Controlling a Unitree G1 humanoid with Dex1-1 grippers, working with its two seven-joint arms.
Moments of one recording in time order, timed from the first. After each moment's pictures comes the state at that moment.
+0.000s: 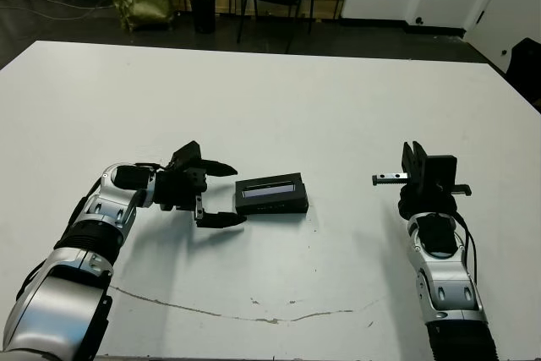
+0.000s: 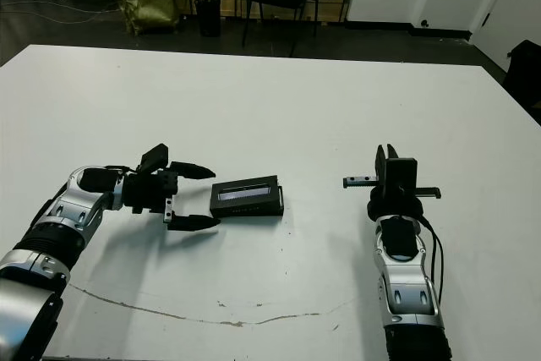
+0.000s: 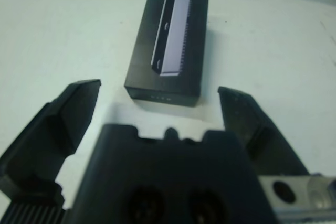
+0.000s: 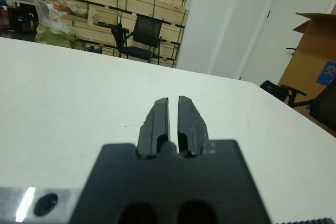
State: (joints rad) left arm -0.63 0.40 -0.18 0.87 -0.09 -0.18 -1.30; right arm -0.14 -0.18 -0.08 0.13 -0.10 0.00 -0.06
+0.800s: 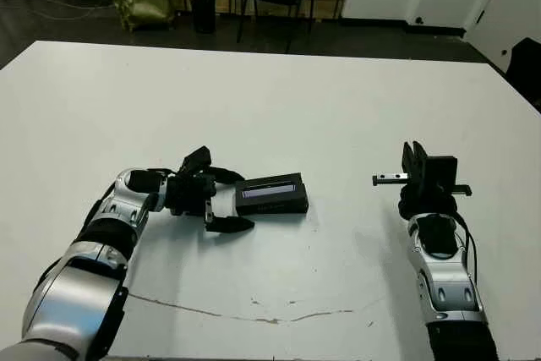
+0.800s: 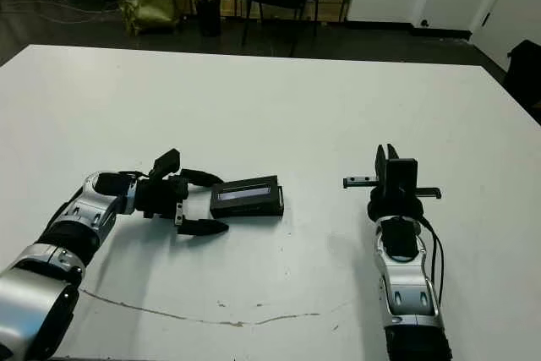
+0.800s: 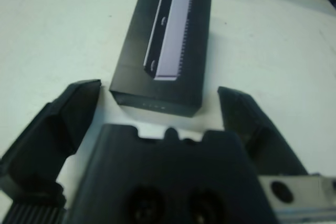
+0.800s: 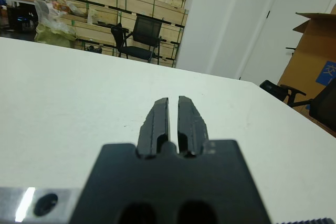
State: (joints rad) left arm -0.68 0.33 -0.18 1.02 -0.07 -0.18 -1.32; right arm -0.14 -0.18 -0.08 0.13 -0.10 0.01 -0.06
